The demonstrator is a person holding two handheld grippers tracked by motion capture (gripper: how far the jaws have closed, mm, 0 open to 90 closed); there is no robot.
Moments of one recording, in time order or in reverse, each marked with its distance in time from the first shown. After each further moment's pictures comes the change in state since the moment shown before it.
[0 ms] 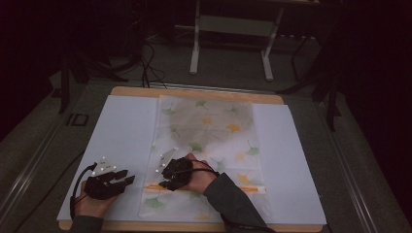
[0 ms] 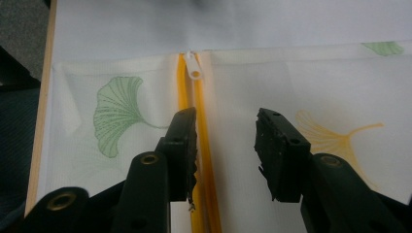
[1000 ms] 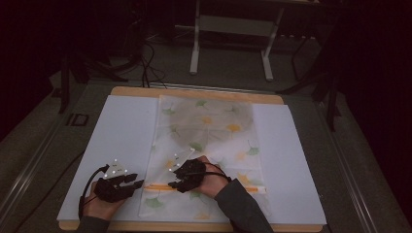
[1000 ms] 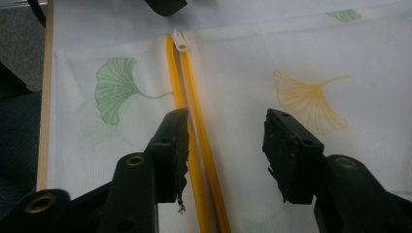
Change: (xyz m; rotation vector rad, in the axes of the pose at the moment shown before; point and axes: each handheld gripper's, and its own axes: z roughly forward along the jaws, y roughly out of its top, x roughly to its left) left arm -0.020 0.004 0.012 0.035 -0.052 0.058; right arm 0.003 -0.027 -0.023 -0.051 -0.054 0.082
